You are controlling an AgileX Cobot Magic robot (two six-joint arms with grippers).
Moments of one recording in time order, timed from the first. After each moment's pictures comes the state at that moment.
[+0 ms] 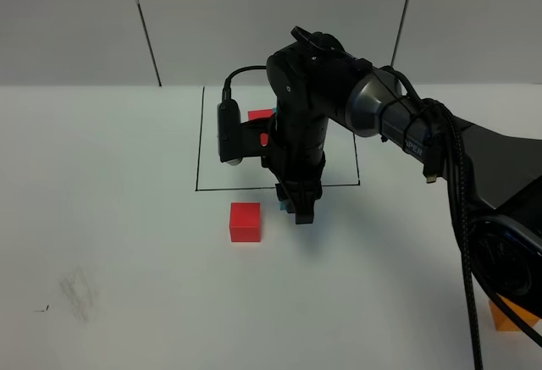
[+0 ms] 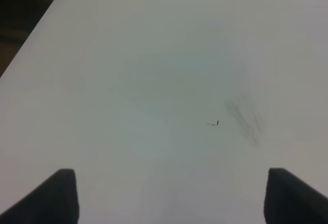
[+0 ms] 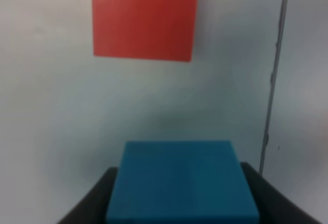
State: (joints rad) left arm 0.07 -0.01 -0.51 0.14 1.08 -0.19; right arm 0.63 2.35 -2.07 -0.03 1.21 -0.97
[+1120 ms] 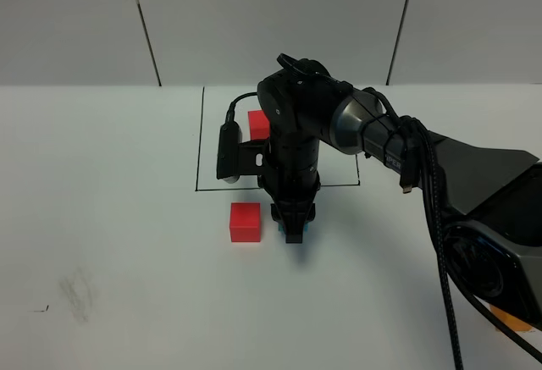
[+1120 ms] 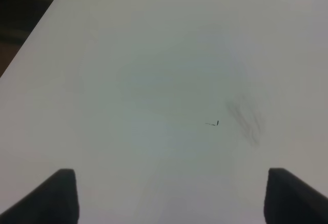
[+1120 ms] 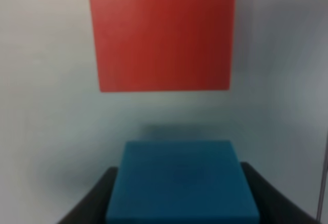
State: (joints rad) left arm 0.07 -0.01 -0.51 0.14 1.08 -0.19; right arm 0.64 2.43 -2.07 -0.02 1.22 -0.87
